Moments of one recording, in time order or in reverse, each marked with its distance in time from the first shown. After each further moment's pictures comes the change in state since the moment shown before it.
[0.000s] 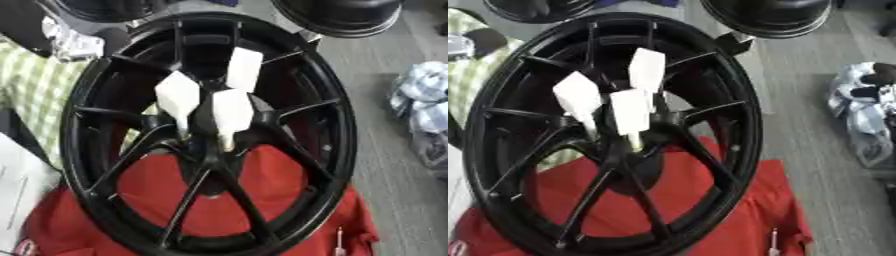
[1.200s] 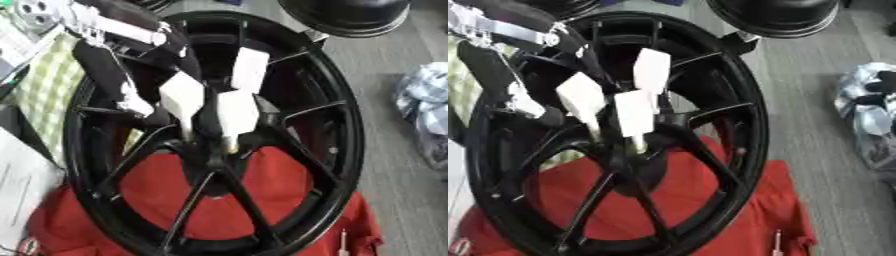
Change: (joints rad) left arm -0.041 -0.113 -0.153 0.189 -0.155 -0.159 -0.018; right arm -0.002 0.009 0.007 0.000 0.006 0.009 0.013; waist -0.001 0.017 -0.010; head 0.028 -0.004
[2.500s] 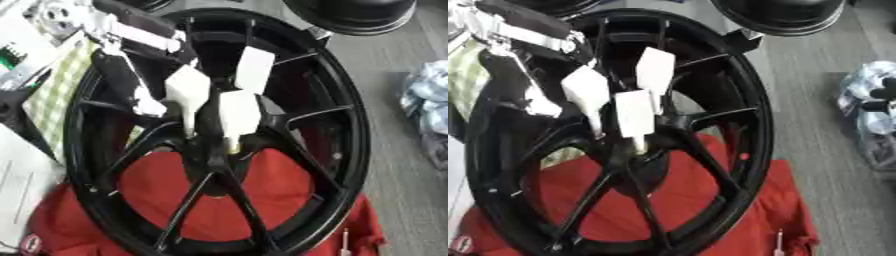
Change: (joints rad) left arm -0.010 -0.024 0.009 0.018 0.088 0.029 -0.003; right arm 0.001 0.018 0.000 0.000 0.030 0.024 -0.015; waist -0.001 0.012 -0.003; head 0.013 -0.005
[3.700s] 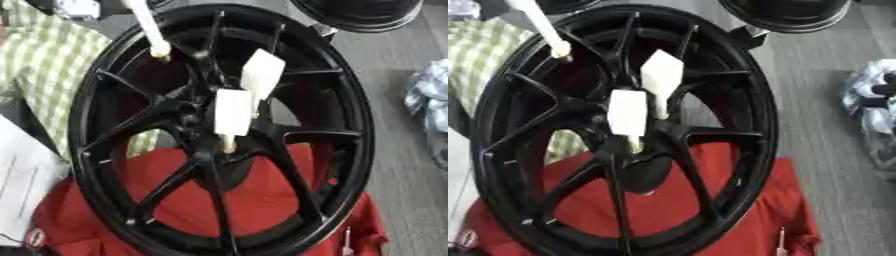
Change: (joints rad) left arm 0.149 0.209 0.415 0.029 0.125 0.106 0.138; right arm 0.025 -0.002 -0.026 0.000 0.005 -0.020 -0.020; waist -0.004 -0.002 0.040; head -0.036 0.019
